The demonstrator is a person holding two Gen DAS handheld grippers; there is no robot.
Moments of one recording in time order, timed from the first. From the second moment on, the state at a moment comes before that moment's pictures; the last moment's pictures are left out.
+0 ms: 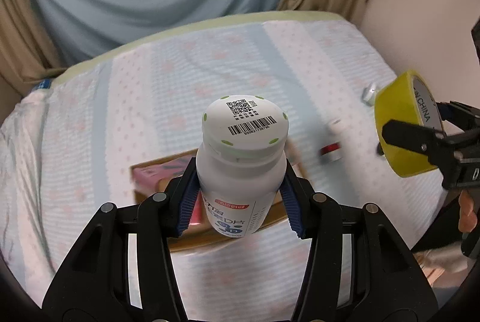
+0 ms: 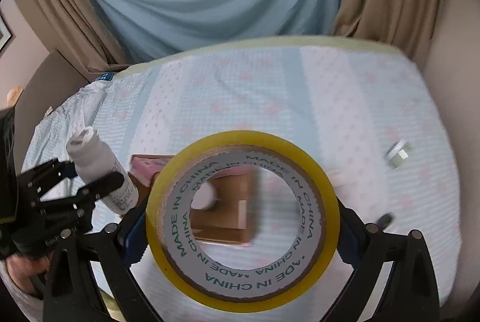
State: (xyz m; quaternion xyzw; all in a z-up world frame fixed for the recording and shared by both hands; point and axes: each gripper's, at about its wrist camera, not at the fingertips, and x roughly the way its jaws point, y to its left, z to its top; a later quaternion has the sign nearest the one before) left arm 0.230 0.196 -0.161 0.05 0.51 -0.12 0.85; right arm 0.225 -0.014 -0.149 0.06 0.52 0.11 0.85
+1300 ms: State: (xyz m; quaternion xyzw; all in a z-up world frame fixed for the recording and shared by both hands) left arm 0.294 0.273 -0.340 0.06 0.59 -0.14 0.79; right arm 0.294 0.081 -0.365 0.16 0.67 0.10 0.72
